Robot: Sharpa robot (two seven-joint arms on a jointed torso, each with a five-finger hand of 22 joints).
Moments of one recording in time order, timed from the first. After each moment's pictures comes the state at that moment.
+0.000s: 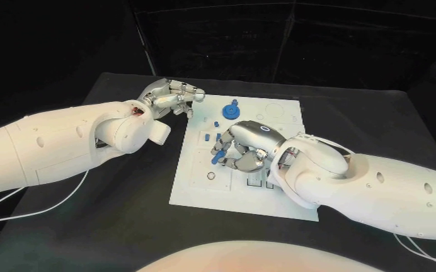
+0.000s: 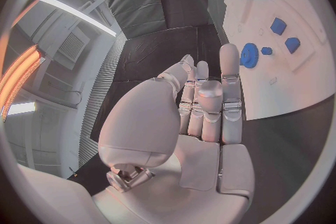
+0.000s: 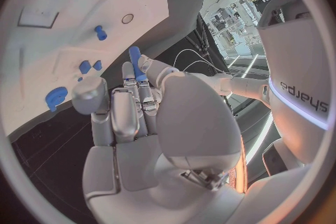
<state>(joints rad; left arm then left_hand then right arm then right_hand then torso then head) 1.25 -0.91 -0.15 1.53 -0.09 -0.25 0.26 1.36 -0.05 0.26 -0.06 0.05 1.08 0.13 0.24 0.10 1.15 0.06 0.36 0.16 1.35 -0.02 1.19 0.79 0.17 1.28 0.08 0.58 0.76 1.06 -0.72 -0.04 1.82 -1.54 -0.36 -0.17 1.42 -0.11 0.50 -0.02 0.11 1.13 0.13 0.10 0.08 1.21 0.06 0.25 0.09 1.47 -0.02 1.30 1.09 0.12 1.33 0.08 1.22 0.94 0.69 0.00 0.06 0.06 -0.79</state>
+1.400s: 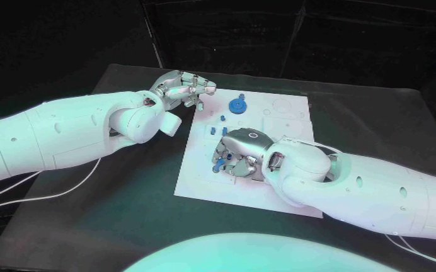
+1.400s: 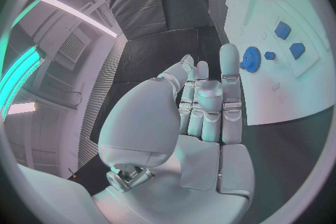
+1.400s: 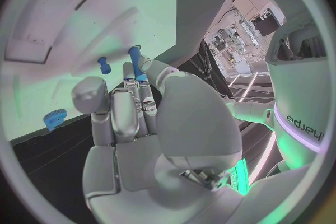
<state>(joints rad) 1.25 -0.89 -0.15 1.51 -0.09 -0.25 0.26 1.36 -0.05 0.26 -0.06 0.05 1.08 0.13 0.24 0.10 1.15 0.06 0.36 0.16 1.35 -0.02 1.19 0.79 0.17 1.28 0.08 0.58 0.76 1.04 -0.63 -0.06 1.73 -1.68 -0.22 -0.23 1.42 -0.11 0.50 -0.02 0.10 1.13 0.13 0.11 0.08 1.21 0.06 0.24 0.09 1.47 -0.02 1.30 1.09 0.12 1.33 0.08 1.22 0.94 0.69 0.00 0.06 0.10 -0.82</state>
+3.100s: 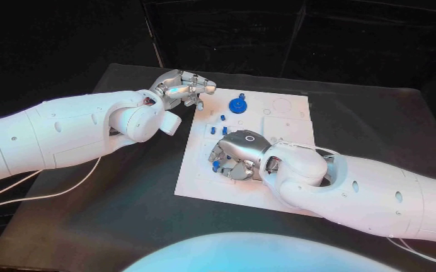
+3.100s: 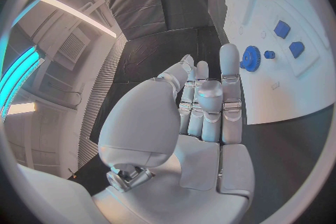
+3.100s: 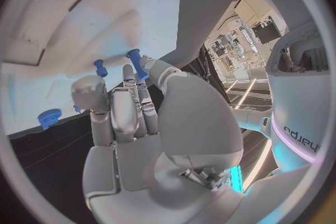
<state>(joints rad) 1.25 -0.89 -0.15 1.51 -0.09 -0.24 0.26 1.36 -0.05 0.26 -0.06 0.05 1.08 0.13 0.24 0.10 1.15 0.06 0.36 0.16 1.35 -0.02 1.19 0.79 0.17 1.28 0.08 0.58 0.76 1.03 -0.62 -0.07 1.73 -1.74 -0.23 -0.22 1.36 -0.16 0.45 0.00 0.17 0.98 0.15 0.06 0.07 1.14 0.08 0.19 0.07 1.47 -0.01 1.29 1.07 0.12 1.32 0.09 1.20 0.90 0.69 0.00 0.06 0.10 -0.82</state>
